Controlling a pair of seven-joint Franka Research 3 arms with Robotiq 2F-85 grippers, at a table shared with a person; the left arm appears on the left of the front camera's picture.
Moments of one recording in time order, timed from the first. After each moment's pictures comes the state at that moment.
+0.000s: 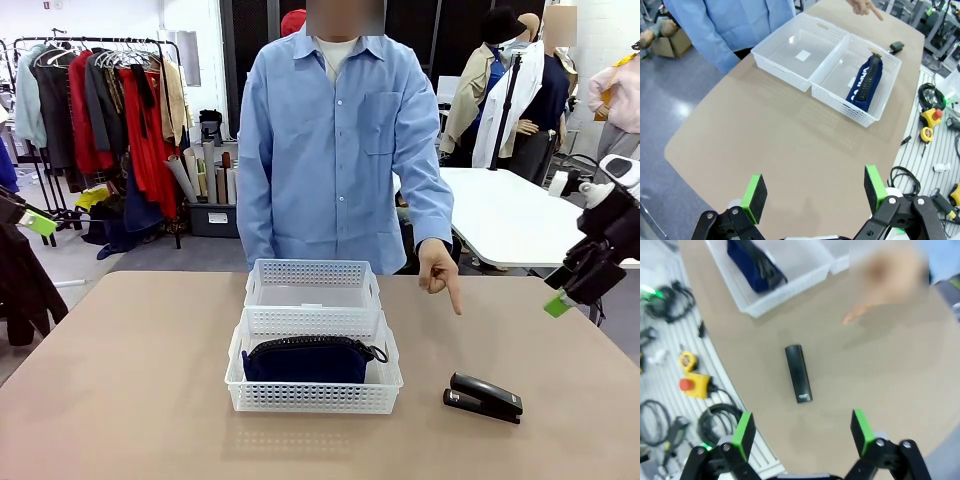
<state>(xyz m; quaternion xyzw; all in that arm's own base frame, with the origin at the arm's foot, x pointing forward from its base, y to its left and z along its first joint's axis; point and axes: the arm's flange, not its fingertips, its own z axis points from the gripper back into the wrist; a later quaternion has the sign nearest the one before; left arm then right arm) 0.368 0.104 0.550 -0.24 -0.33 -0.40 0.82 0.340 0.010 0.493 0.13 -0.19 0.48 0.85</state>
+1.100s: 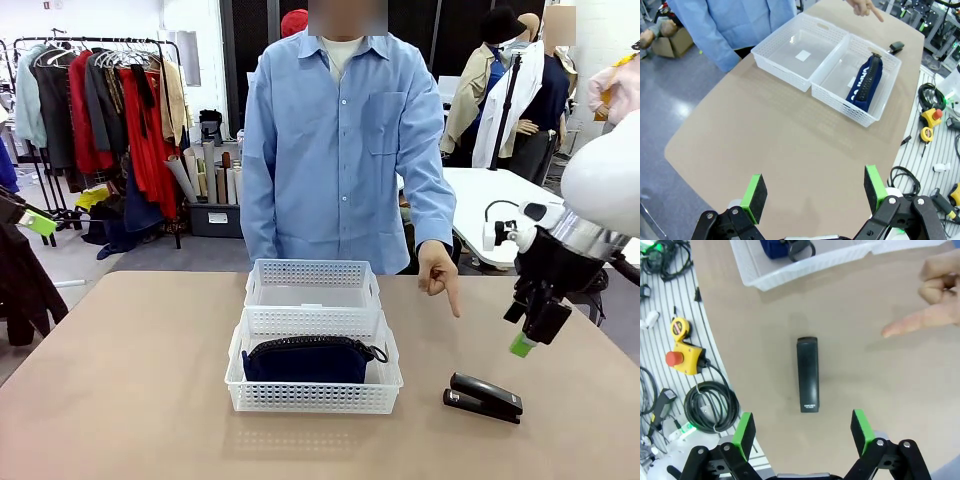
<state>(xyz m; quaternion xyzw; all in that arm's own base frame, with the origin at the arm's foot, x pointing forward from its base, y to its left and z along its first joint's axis) 0.368 0.104 0.550 -0.24 -0.33 -0.40 0.82 0.366 0.066 0.431 0.10 -0.10 0.55 0.82</state>
